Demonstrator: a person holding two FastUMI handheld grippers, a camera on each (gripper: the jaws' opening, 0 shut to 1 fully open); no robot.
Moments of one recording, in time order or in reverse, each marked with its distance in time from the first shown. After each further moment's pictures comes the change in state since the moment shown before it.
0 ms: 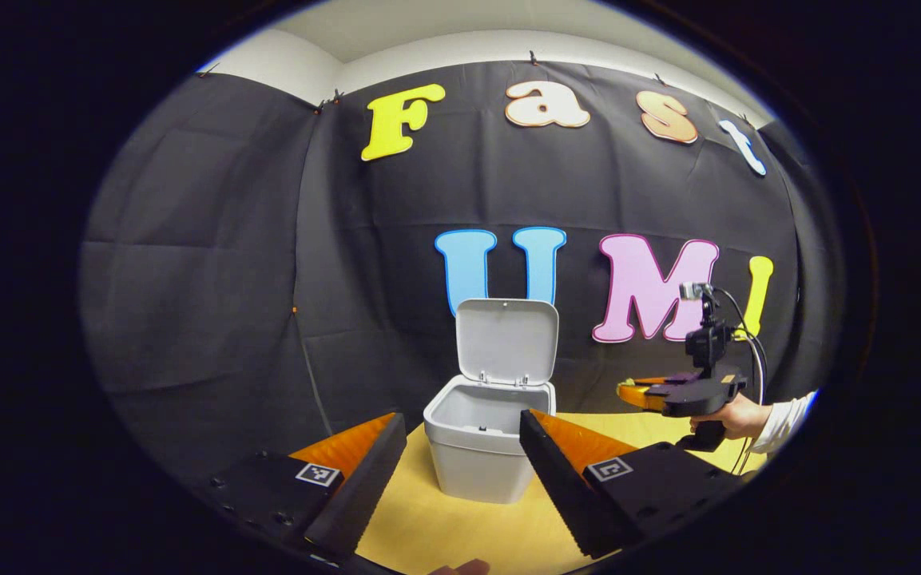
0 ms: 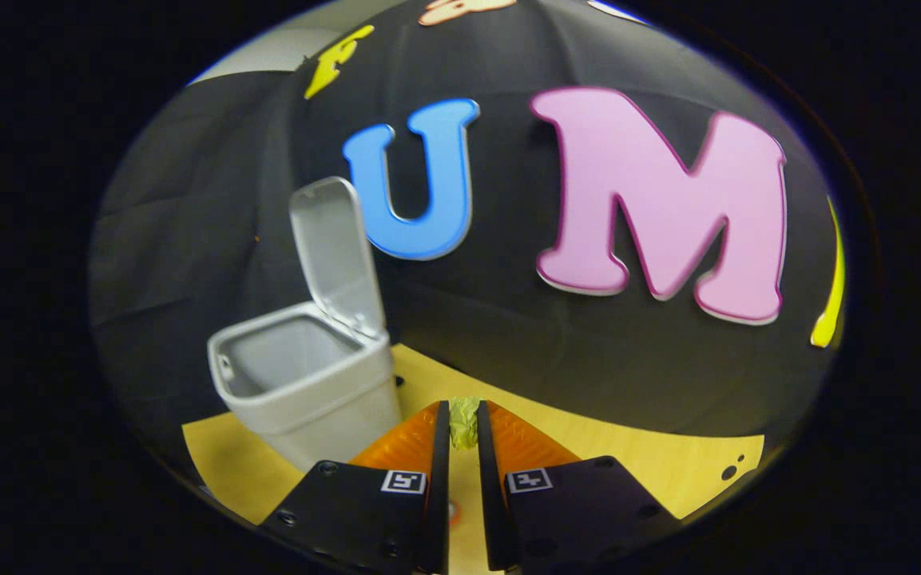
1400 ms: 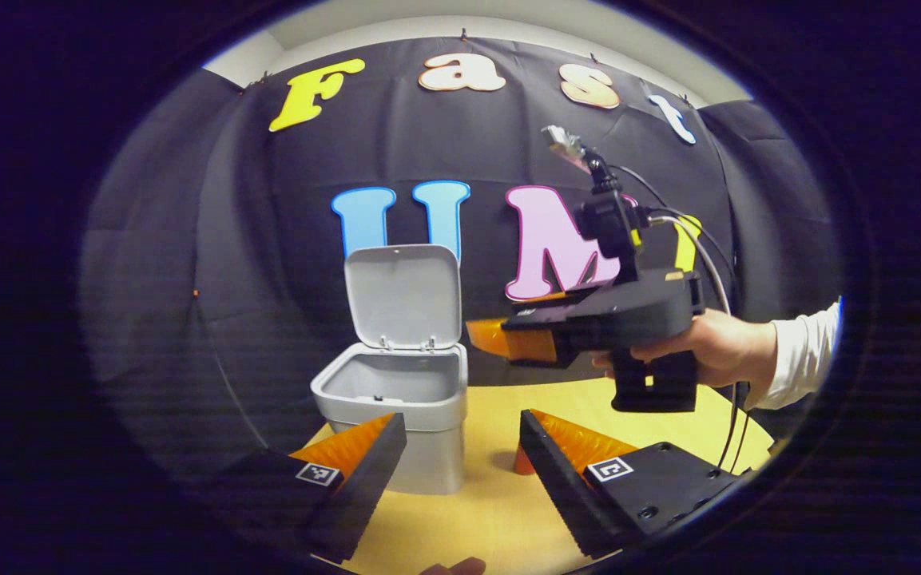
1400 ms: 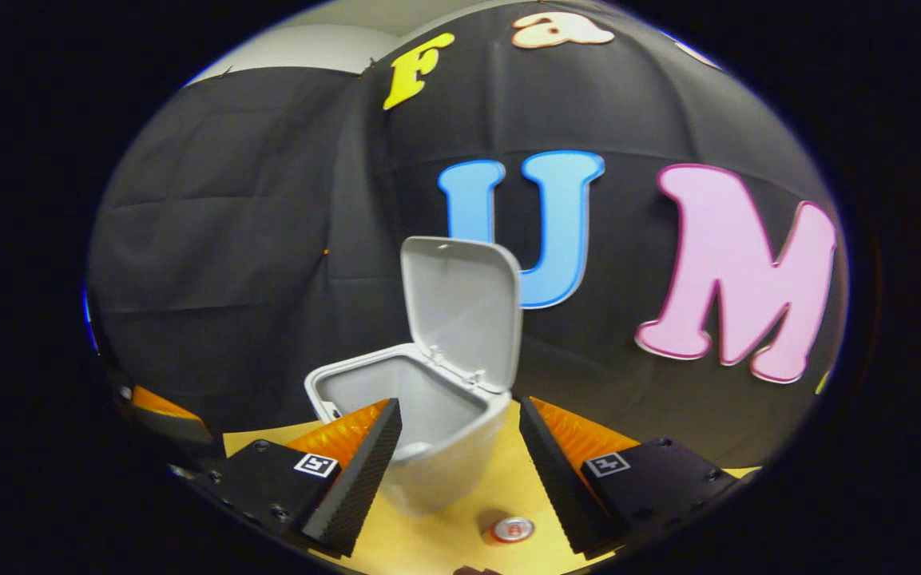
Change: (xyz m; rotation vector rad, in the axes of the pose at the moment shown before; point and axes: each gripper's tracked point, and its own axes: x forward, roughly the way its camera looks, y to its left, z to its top) left arm 0.041 -0.113 -0.101 0.056 0.091 -0.350; right arm -0.039 0.053 0.044 -0.079 -0.023 0.041
